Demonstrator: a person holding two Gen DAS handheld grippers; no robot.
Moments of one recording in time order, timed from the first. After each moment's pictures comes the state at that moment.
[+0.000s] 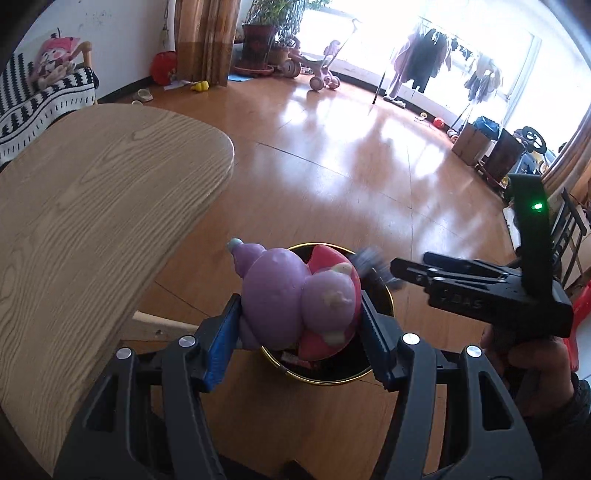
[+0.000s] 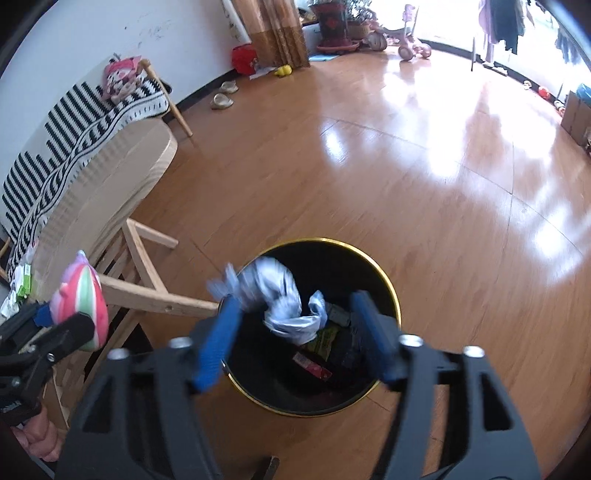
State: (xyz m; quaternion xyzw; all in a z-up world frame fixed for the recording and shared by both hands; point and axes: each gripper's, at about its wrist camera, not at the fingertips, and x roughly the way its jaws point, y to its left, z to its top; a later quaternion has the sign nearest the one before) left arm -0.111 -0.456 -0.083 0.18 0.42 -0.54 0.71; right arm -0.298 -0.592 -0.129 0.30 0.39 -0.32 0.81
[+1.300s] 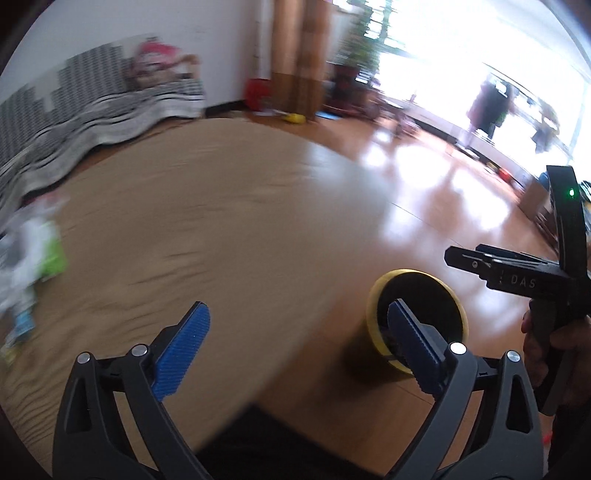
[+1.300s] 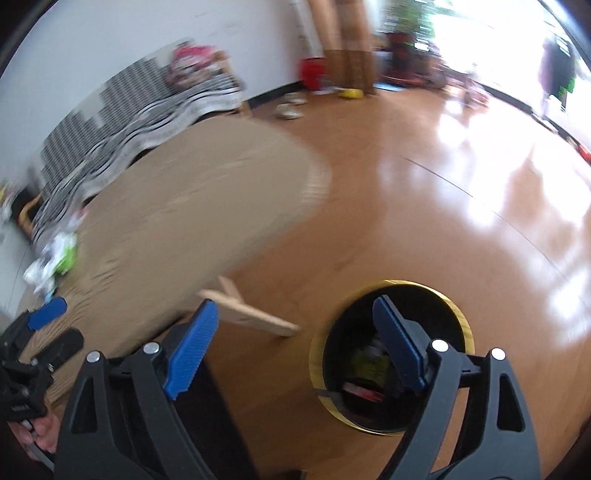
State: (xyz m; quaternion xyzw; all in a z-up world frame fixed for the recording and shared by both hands) left arm -0.039 -0.289 -0.035 0.12 0.38 -0.40 0.83; right arm -0.176 -0.491 -0.069 0.22 0.39 -0.22 0.87
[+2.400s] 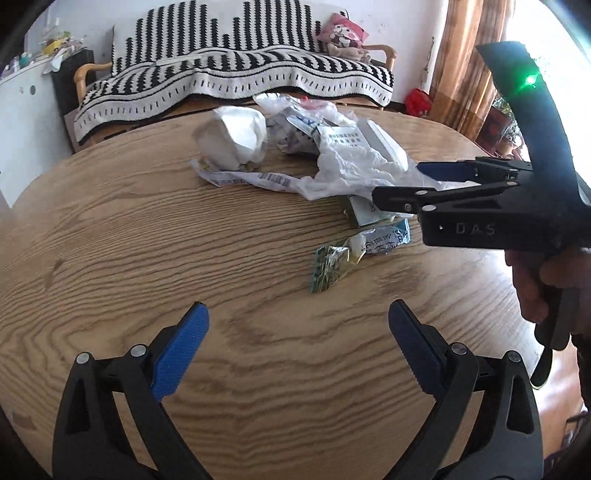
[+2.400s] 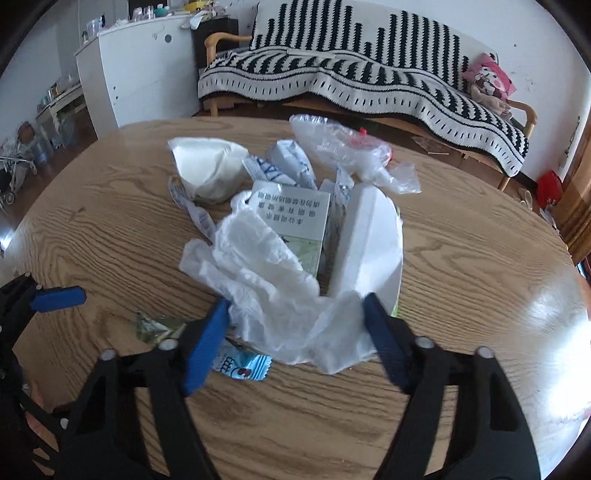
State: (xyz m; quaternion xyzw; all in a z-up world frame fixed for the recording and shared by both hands) left arm 0.101 0.002 -0.076 0.03 0.44 -0.18 0.88; right arm 0.172 -0.137 -0.072 -0.08 0.44 0.13 0.89
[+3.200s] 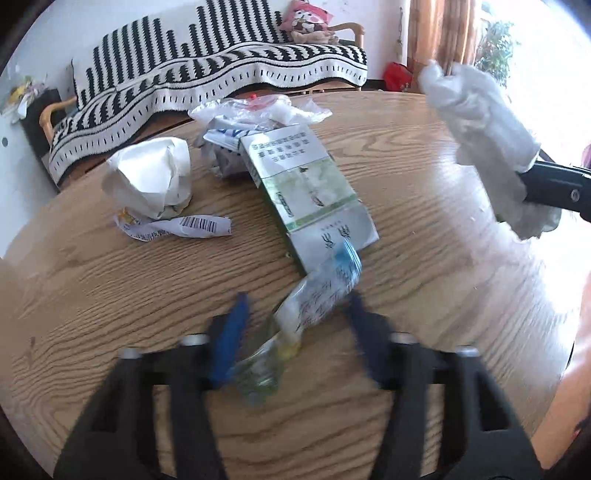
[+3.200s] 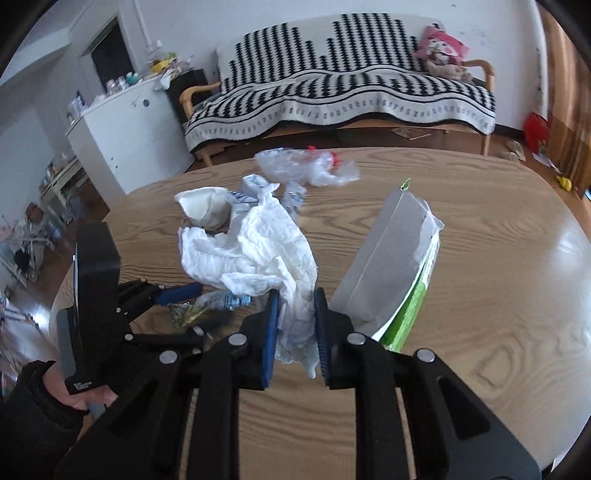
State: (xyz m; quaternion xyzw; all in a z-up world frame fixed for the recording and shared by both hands) left arm 0.132 -0.066 -0.084 0.11 0.43 -0.20 0.87; right arm 0.084 -0.228 -0.019 0.07 0.41 0.11 0.90
